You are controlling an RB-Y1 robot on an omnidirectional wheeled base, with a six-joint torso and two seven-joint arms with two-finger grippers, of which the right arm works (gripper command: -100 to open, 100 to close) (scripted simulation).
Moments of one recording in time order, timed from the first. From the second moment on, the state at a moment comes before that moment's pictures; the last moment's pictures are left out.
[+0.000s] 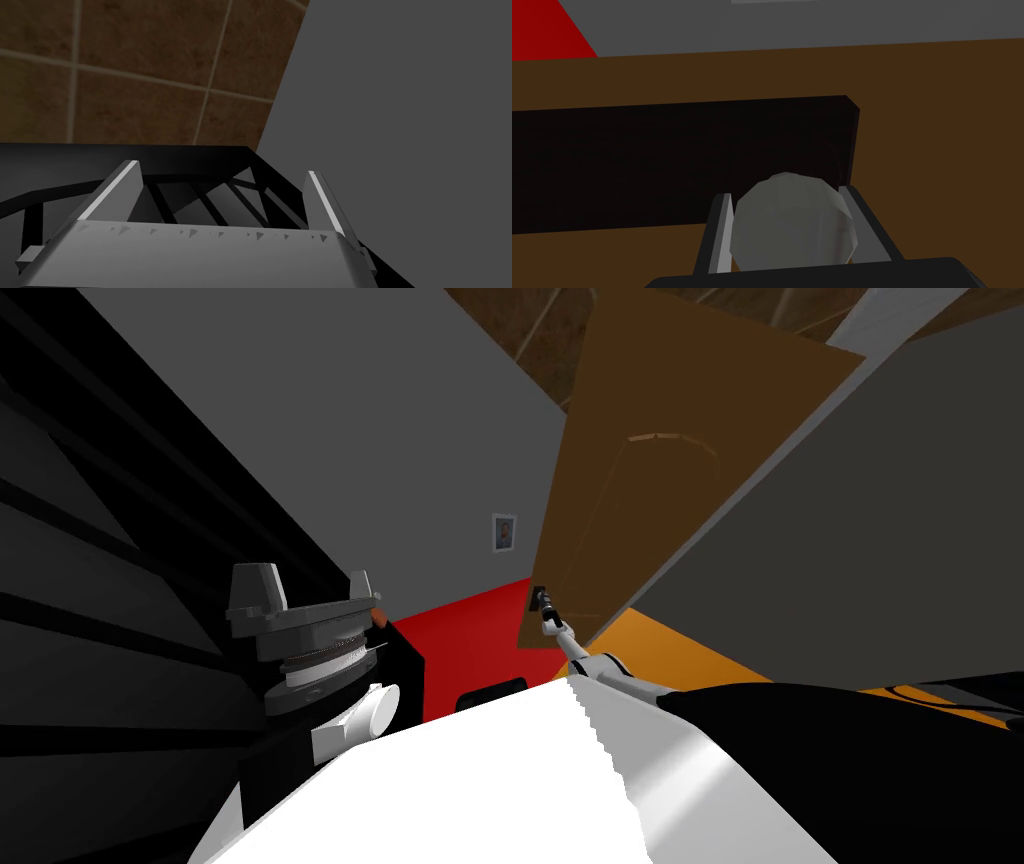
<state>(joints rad) -0.35 -0.27 -0.12 -0.73 -0.20 -0.45 -0.05</state>
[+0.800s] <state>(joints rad) -0.41 -0.23 -0.27 -0.66 -0.19 -0.47 0.04</state>
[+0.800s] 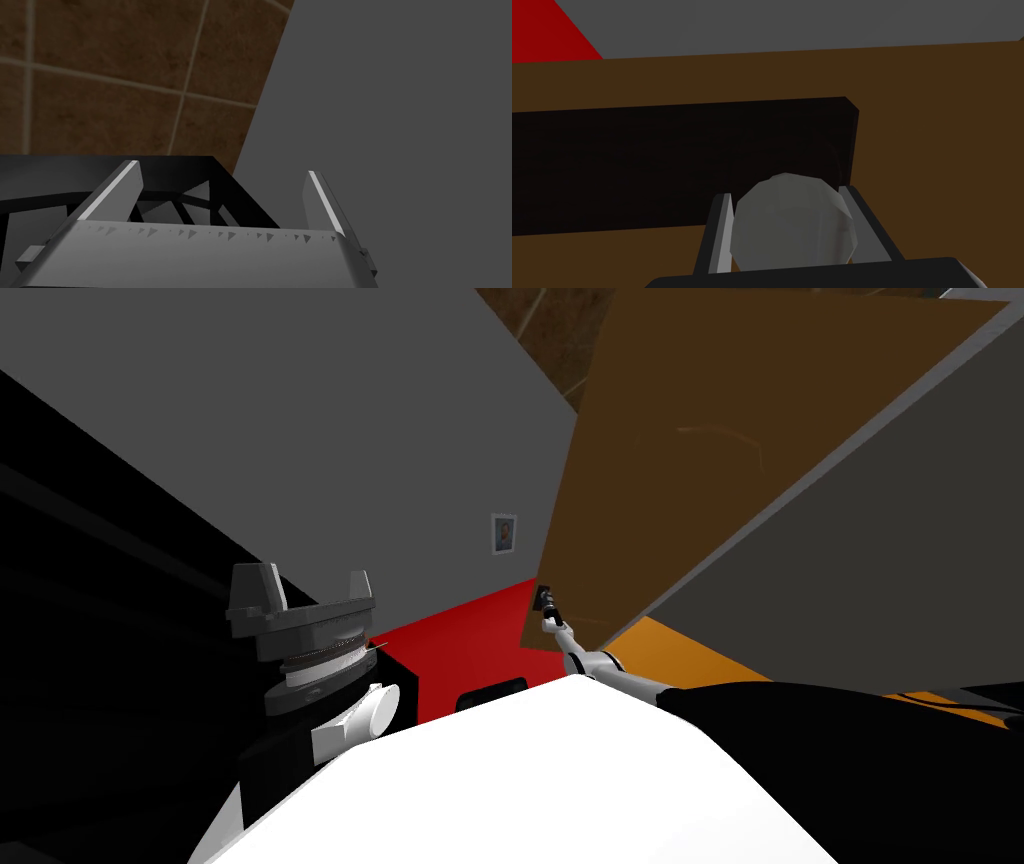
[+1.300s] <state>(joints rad) -0.43 -0.22 -0.34 -0.63 -0.19 -0.47 0.08</state>
